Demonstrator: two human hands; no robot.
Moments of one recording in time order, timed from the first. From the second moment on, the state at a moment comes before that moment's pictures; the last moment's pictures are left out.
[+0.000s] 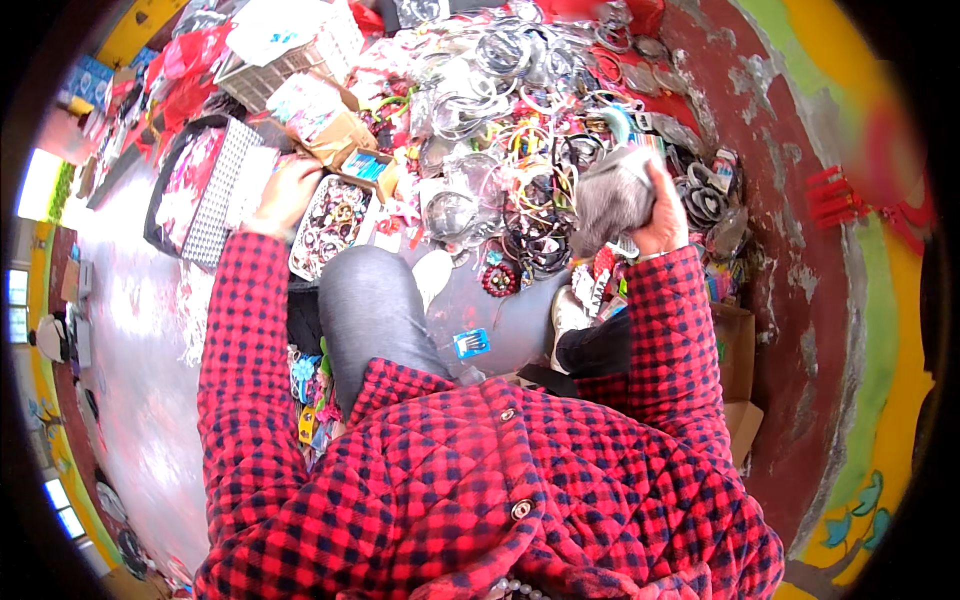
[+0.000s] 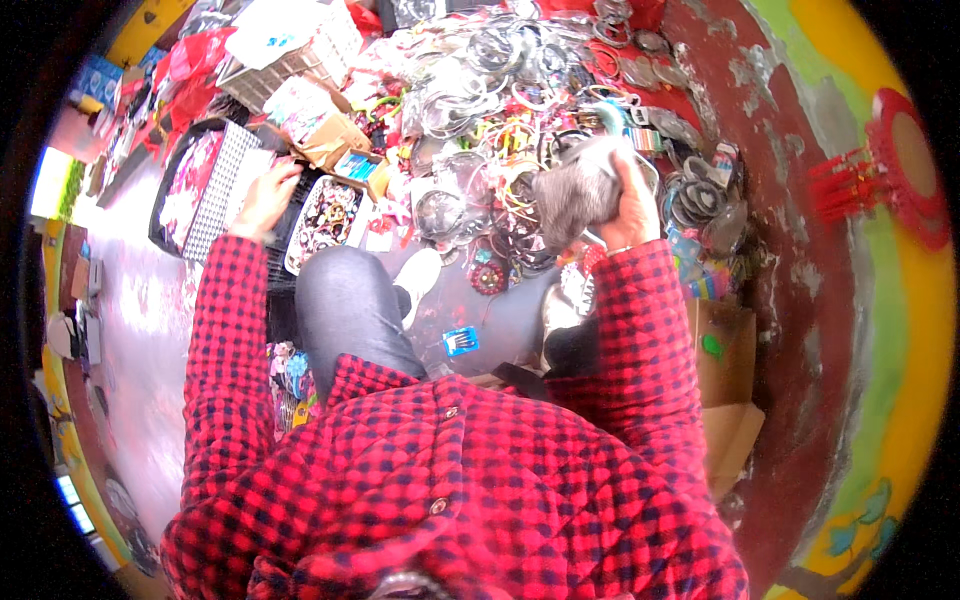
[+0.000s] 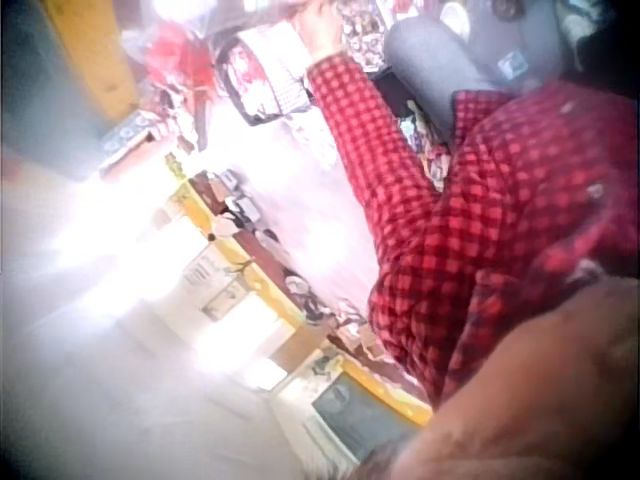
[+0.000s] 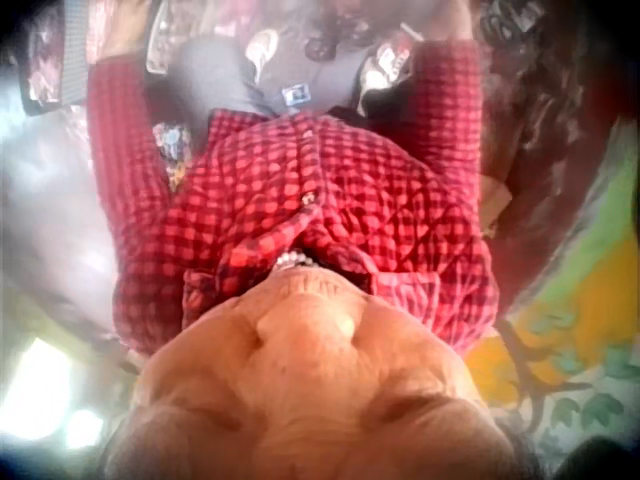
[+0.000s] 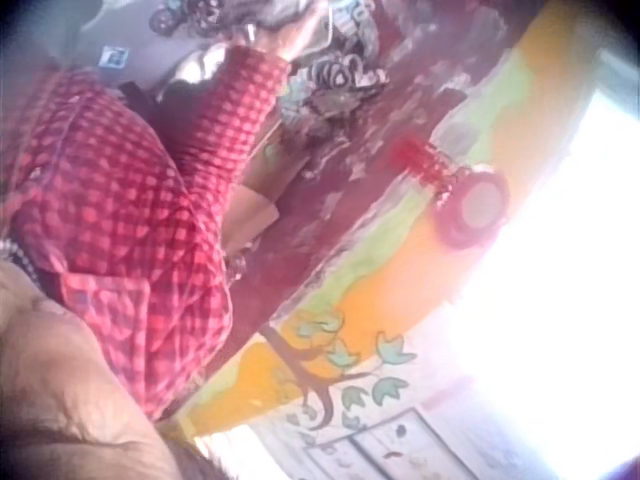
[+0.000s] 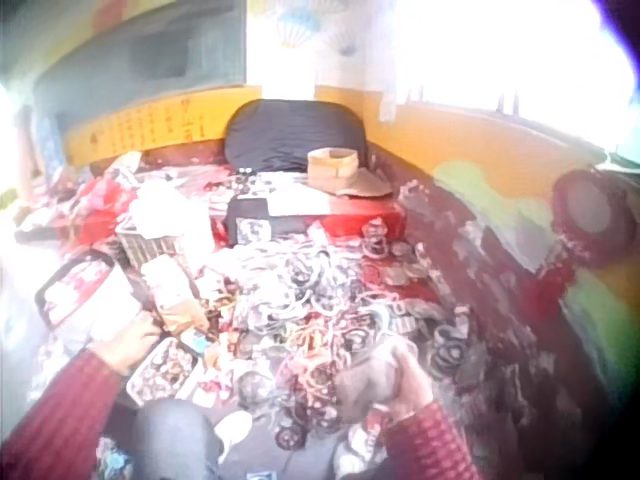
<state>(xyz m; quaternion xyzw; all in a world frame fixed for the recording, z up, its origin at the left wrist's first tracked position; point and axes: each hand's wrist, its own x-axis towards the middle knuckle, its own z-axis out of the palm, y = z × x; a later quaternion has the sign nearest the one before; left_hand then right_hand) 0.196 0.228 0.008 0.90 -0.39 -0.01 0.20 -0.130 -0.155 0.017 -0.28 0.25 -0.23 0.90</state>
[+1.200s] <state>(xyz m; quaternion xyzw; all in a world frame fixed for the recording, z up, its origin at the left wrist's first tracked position) 0.067 -0.051 -0.191 0.45 0.07 -0.46 0.76 -0.148 -0.195 0.032 -0.11 0.18 -0.37 0.90</state>
